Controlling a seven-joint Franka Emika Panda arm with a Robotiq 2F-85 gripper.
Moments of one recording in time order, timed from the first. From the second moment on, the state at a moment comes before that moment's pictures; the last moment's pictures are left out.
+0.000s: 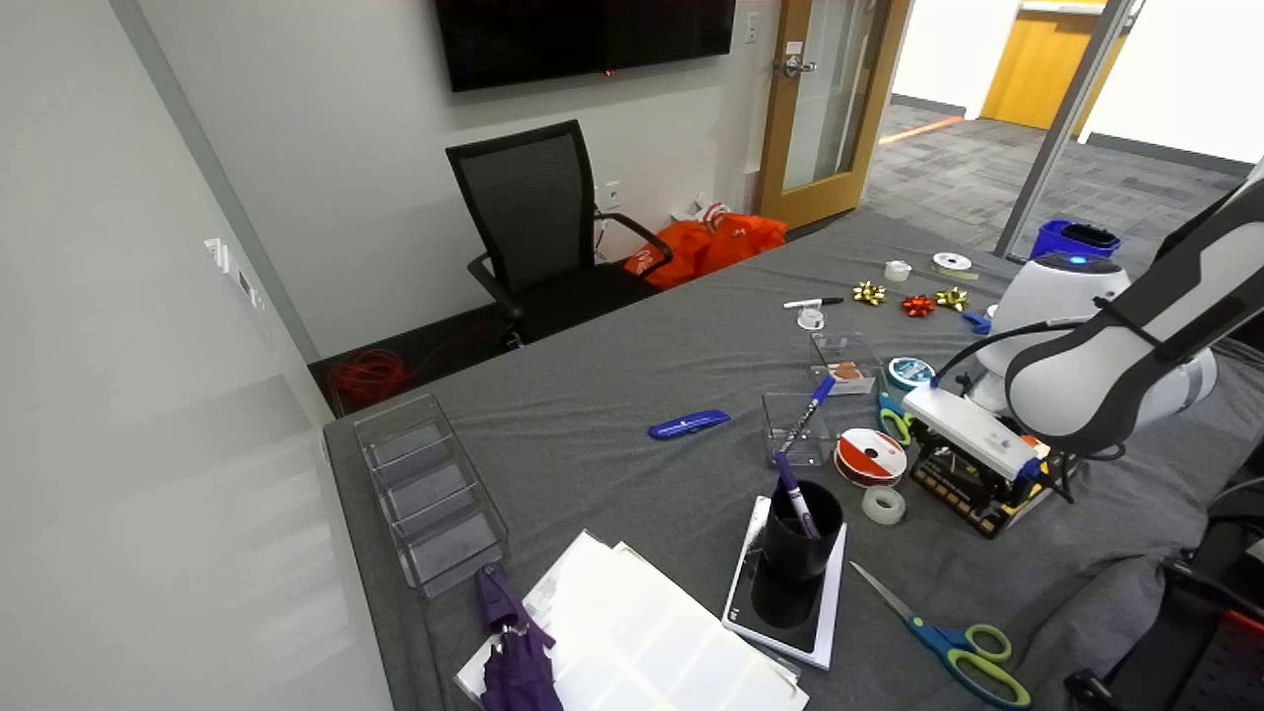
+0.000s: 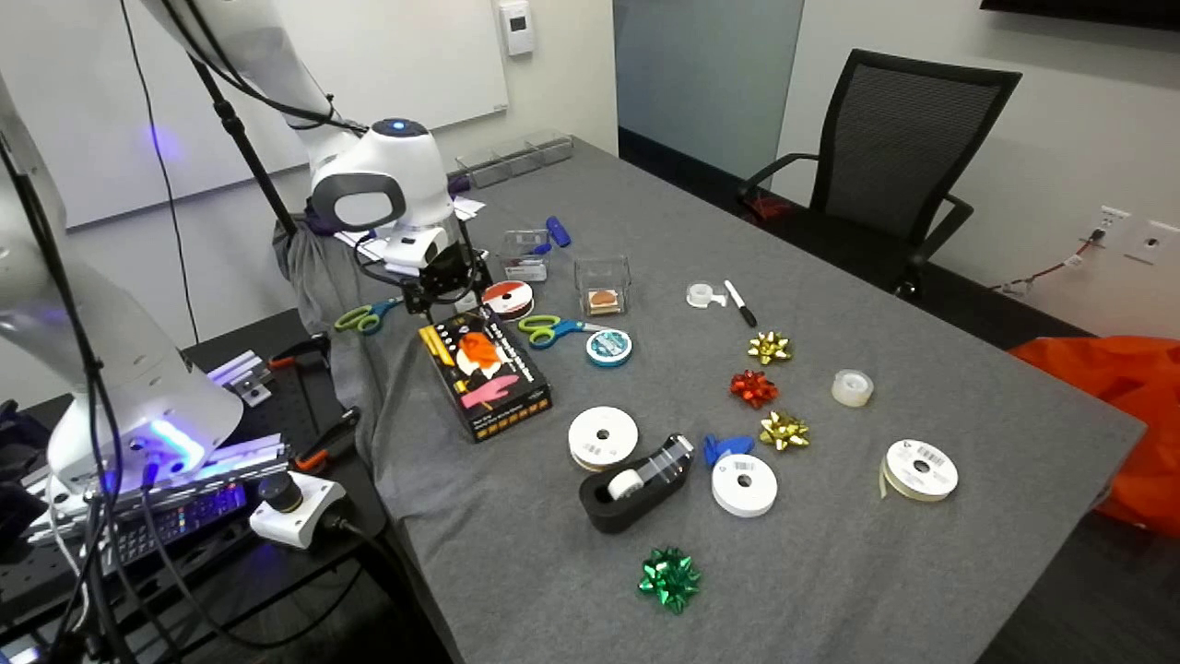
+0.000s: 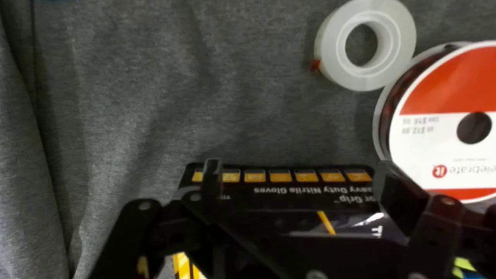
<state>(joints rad) 0.07 0.29 -0.03 -2.63 0.23 2.92 1.44</state>
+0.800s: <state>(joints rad) 0.35 0.33 -0.53 -2.63 -0.28 2.93 1.75</state>
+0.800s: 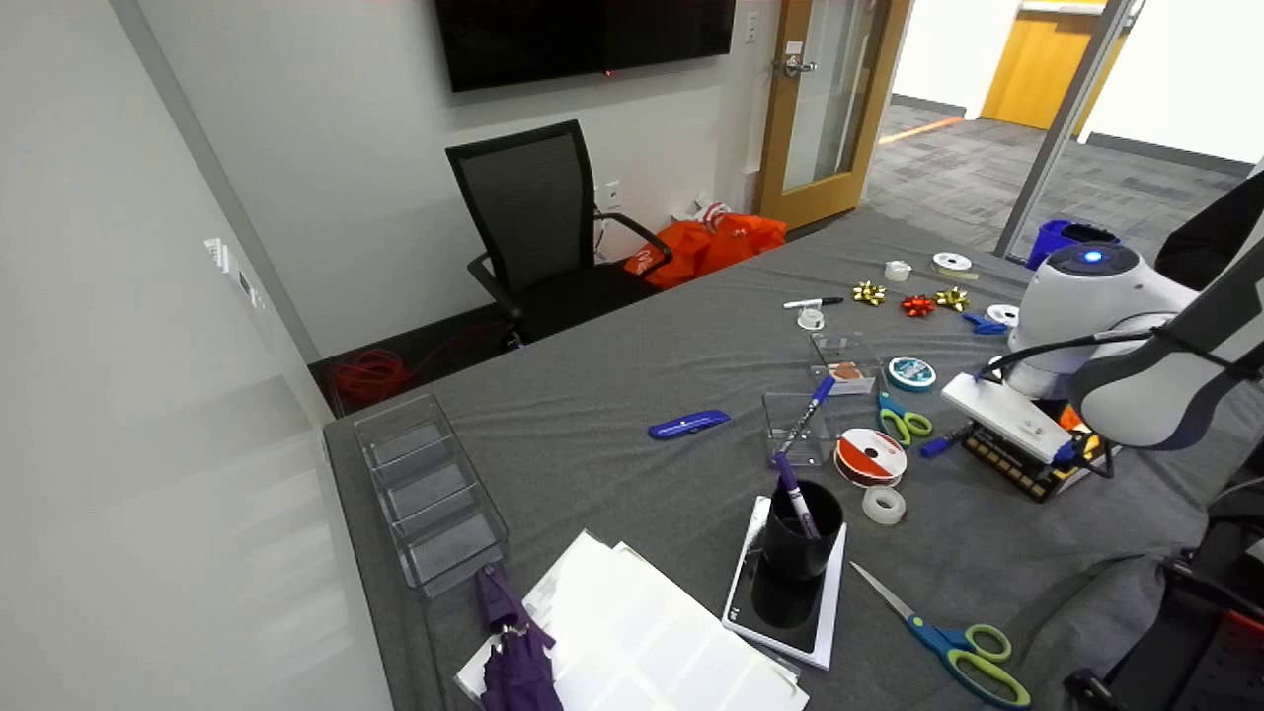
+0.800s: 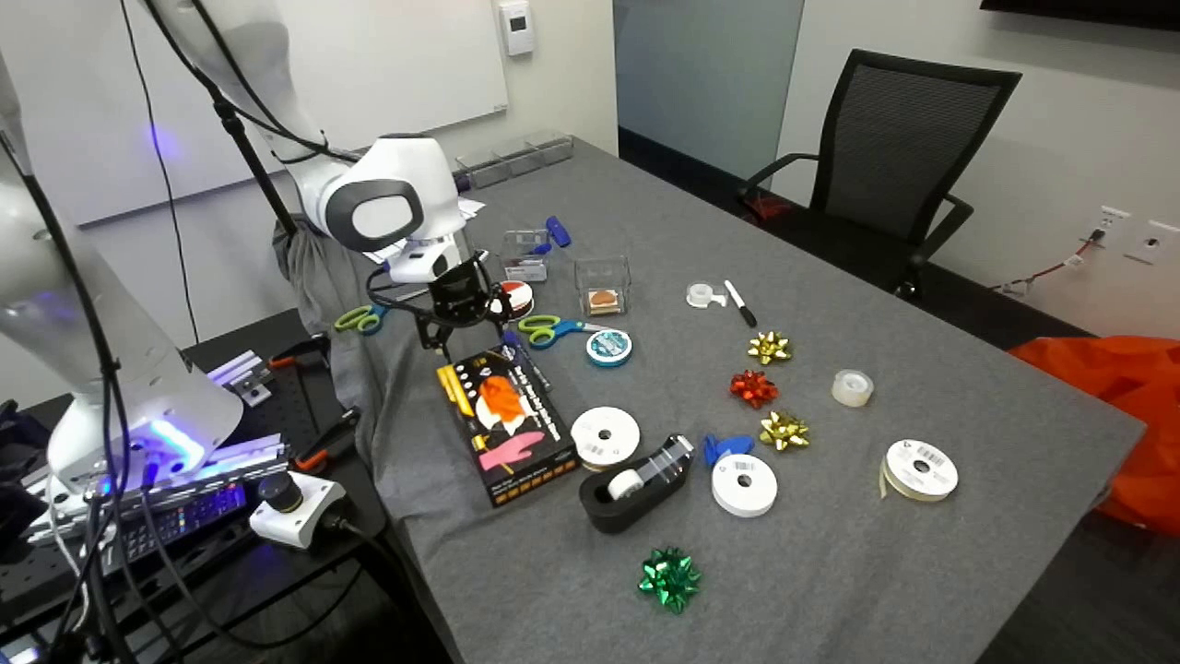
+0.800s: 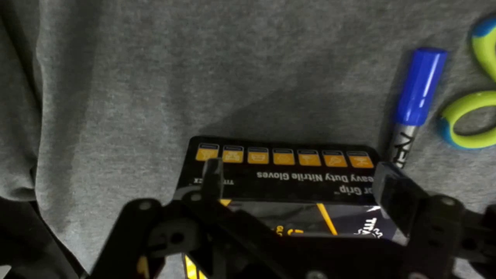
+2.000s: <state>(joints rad) 0.24 0.01 -0.45 -2.75 -0.30 2.75 1.51</state>
